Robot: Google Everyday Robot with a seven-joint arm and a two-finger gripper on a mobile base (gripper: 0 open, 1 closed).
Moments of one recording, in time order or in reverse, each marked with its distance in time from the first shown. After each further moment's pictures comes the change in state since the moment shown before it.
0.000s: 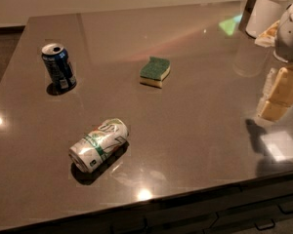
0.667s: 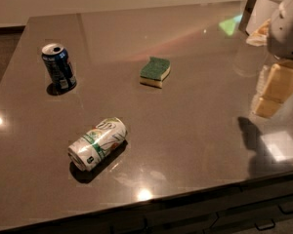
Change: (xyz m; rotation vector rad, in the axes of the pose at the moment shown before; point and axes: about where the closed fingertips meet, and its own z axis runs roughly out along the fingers) arm -0.011 -0.001 0.003 -0.031 -0.005 -0.029
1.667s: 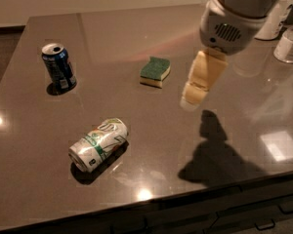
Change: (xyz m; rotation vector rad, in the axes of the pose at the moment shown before) arm -0.089 0.001 0.026 -0.051 0.018 0.199
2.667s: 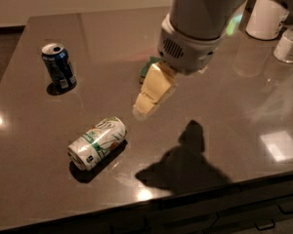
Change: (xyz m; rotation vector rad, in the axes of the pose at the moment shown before) arm -0.038 0.047 0.028 -0.037 0.049 0.354
